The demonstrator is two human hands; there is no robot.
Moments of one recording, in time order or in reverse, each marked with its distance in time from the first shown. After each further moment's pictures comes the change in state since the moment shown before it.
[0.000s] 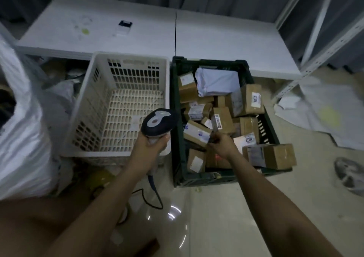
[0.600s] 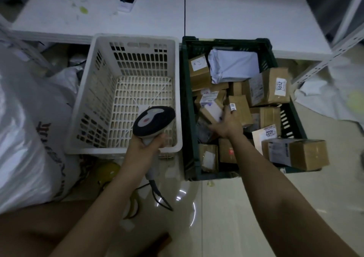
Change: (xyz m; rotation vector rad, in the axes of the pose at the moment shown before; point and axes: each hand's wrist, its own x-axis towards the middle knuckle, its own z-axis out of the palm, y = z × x) left_hand 0.018 -0.026 -0.026 -0.054 0.107 -0.097; right_hand 0.059 -0.031 0.016 -0.132 0.121 0.107
